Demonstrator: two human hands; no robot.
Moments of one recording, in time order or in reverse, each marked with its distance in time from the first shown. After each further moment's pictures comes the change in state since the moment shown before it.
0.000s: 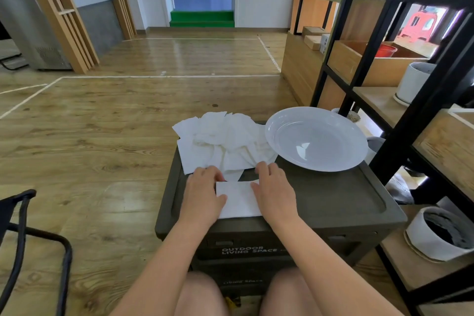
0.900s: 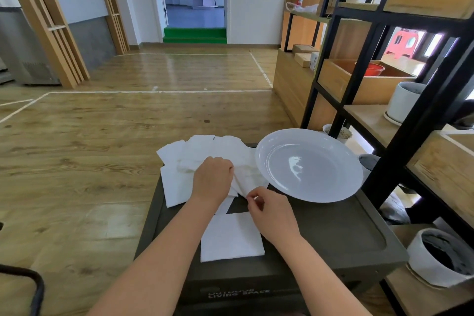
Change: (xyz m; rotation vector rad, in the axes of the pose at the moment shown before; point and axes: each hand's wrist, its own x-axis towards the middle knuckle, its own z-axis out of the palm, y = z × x) left_hand 0.112 0.044 0.024 0.315 0.115 0.270; right_hand 0.034 0.027 -0.006 0.412 -0.032 0.066
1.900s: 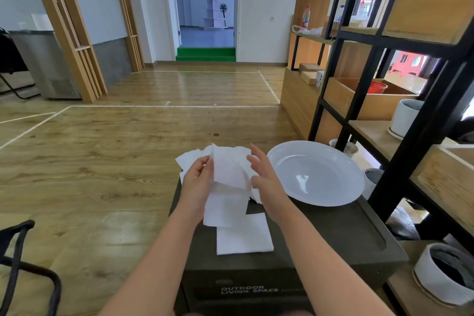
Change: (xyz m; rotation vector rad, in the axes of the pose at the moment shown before) left_hand -0.049 -0.021 -0.065 -1.422 0.083 -0.511; right_hand 0.021 -0.070 -0.026 0.768 -0.217 0.016
